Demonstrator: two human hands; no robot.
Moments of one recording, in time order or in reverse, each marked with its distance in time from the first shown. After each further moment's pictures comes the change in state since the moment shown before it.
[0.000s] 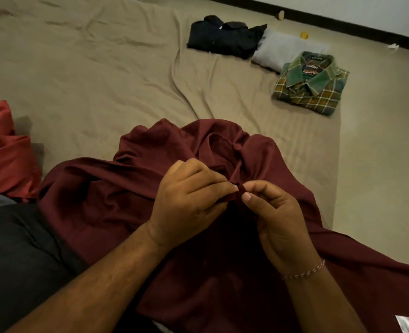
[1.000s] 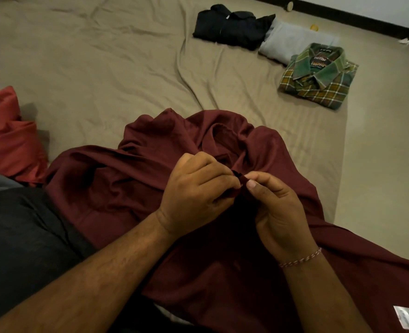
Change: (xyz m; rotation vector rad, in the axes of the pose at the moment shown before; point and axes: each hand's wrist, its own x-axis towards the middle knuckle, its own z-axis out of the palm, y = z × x) left_hand -0.009 0.003 0.012 0.030 -0.025 -0.006; right_hand 0.004 0.011 -0.004 0.116 -0.057 0.031
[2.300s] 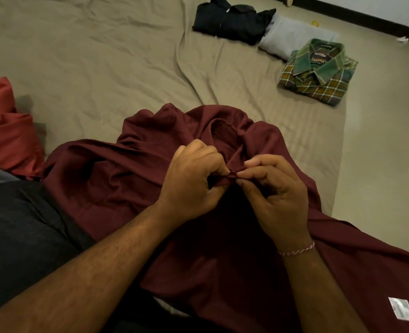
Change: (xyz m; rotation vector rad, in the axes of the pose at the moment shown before) left_hand 0.006 -0.005 -0.006 -0.135 -0.178 -0.291; right_hand 0.010 0.003 -0.010 -0.938 0.020 -0.770
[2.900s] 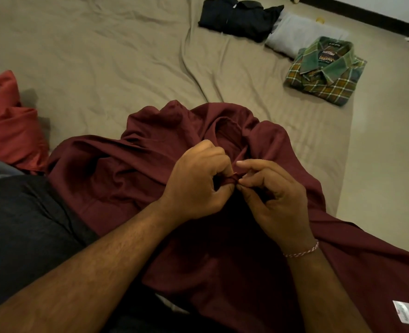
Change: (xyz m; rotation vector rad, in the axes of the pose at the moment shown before) left_hand 0.001 0.000 -0.001 -0.069 -0.053 0.015; right_hand 0.000 0.004 0.001 -0.034 -0.117 -0.089
